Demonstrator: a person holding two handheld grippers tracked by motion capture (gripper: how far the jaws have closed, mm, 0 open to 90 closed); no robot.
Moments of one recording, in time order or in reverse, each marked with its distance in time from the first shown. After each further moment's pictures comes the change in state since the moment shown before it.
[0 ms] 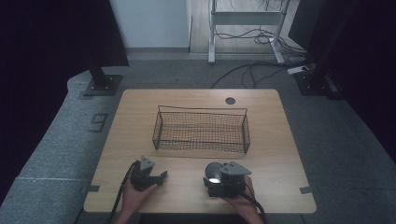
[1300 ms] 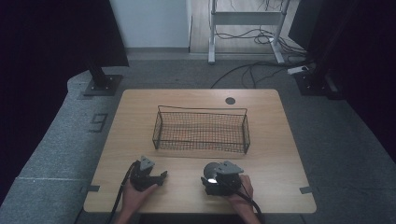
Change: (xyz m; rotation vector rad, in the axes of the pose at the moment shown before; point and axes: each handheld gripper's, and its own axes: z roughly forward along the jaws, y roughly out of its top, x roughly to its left) left arm 0.000 0.000 0.000 0.001 0.000 0.001; right arm 0.001 -0.004 0.020 0.043 -0.003 -0.059
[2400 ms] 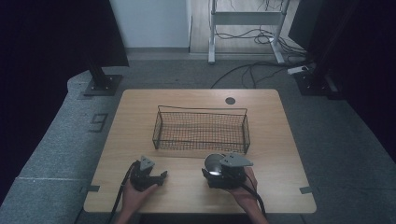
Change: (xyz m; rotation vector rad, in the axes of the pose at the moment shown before) left arm 0.000 0.000 0.000 0.000 0.000 0.001; right arm -0.009 0.036 -0.030 -0.108 0.044 0.014
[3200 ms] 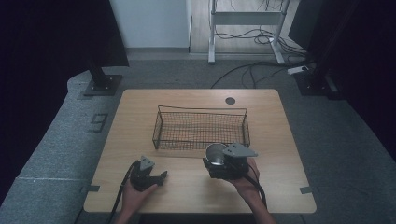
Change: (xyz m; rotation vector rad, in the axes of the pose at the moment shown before) left arm 0.000 0.000 0.000 -0.001 0.000 0.000; right arm -0.010 0.032 -0.009 -0.057 -0.008 -0.001
